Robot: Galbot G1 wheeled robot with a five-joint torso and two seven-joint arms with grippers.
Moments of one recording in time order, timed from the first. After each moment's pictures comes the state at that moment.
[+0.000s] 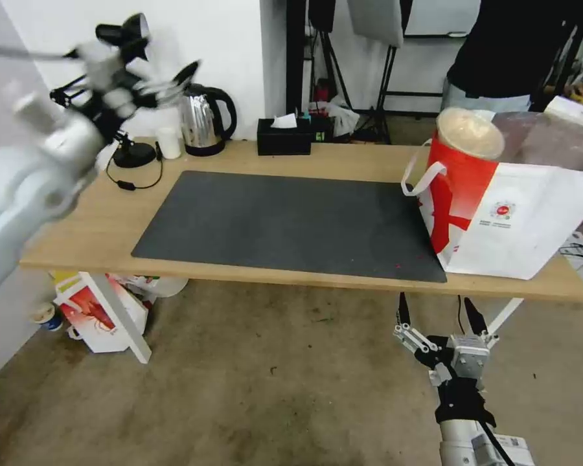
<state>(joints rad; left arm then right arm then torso) 0.56 -0.46 -0.20 -1.89 -1.05 -0.08 0.10 -1.79 0.87 0.13 2.37 0.09 0.18 0.86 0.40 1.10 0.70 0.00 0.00</state>
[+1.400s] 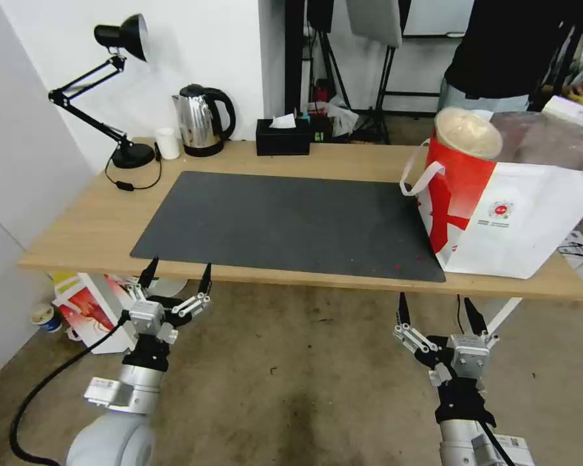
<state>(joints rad) 1.68 -1.35 -0.58 -2.10 -0.24 -0.34 0.09 -1.79 0.87 0.13 2.37 0.09 0.18 0.86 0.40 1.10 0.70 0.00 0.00</state>
